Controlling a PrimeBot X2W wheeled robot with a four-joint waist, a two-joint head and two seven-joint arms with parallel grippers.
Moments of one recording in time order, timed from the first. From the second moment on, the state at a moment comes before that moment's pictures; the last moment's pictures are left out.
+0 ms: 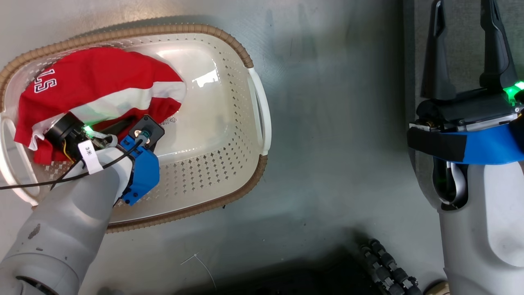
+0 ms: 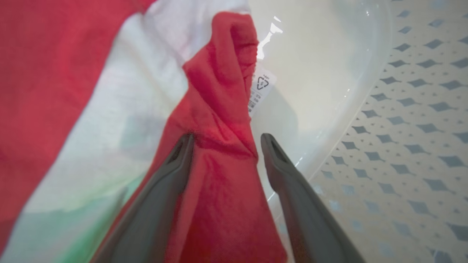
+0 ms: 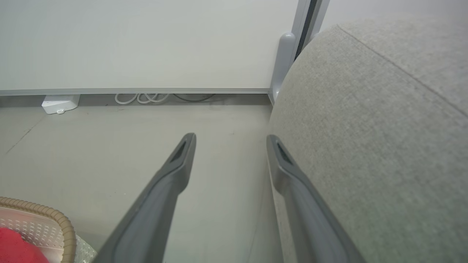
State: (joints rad) left arm -1.07 0.23 -1.01 1.28 -0.22 -0.11 -0.12; right arm -0.57 -0.05 -0.01 0.00 0.03 0.13 -0.26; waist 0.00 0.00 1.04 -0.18
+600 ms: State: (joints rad) left arm -1.09 0.23 -1.04 1.29 -0.23 -0.11 -0.13; right arm -0.58 -0.05 -0.02 0.01 0.03 0.13 -0.26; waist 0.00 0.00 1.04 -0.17
